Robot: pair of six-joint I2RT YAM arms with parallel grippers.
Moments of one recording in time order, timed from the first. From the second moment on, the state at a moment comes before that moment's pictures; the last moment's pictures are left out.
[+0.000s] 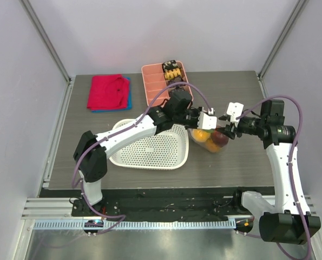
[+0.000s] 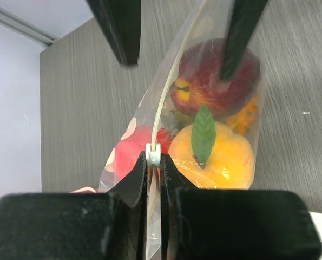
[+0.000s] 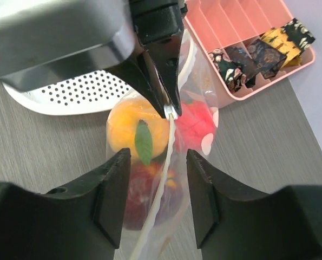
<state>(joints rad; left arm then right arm) -0.92 1.85 1.64 -0.28 0.43 0.84 -0.12 0.99 1.11 -0.87 -1.02 -1.07</state>
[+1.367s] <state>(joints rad) -0.72 1.80 1.52 -0.24 0.48 0.82 -0.12 0.92 0.97 -0.73 -0.81 -1.02</state>
